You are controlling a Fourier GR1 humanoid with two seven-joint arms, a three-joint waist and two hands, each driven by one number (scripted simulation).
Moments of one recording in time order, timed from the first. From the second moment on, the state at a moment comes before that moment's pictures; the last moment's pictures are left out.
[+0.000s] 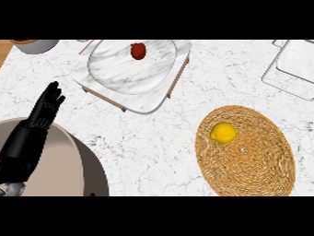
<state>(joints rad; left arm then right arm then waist) -0.16 0.80 -0.55 -1.77 0.52 0.57 -0.11 -0.09 -0.80 -0.58 -1.62 -0.06 0.65 -0.47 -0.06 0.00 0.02</state>
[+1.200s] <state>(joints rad) -0.35 0.74 -0.66 -1.63 0.52 0.53 -0.13 -0.48 -1.15 -0.52 -0.98 -0.10 0.54 -0.59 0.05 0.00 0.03</state>
